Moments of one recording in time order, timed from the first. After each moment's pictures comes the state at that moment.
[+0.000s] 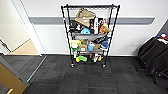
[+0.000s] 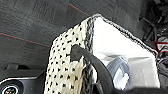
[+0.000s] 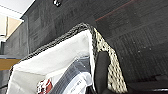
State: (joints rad) left arm 0.85 2.61 -1.98 -0.13 0.22 -0.36; right arm -0.97 2.57 -1.98 0.33 0.07 0.07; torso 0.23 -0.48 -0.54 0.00
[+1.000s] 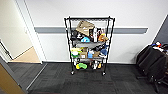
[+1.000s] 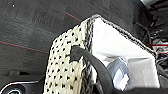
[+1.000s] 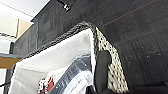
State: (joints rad) left arm 0.90 2.57 -1.94 -0.13 0.22 -0.35; right arm -1.02 2.58 -1.96 0.33 0.07 0.06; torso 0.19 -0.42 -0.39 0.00
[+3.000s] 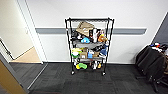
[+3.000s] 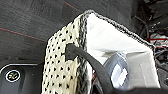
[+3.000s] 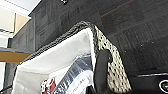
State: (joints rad) left arm 1.00 2.58 -1.93 -0.11 0.15 -0.31; right arm -1.08 2.57 -1.95 0.32 0.07 0.05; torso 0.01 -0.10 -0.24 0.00
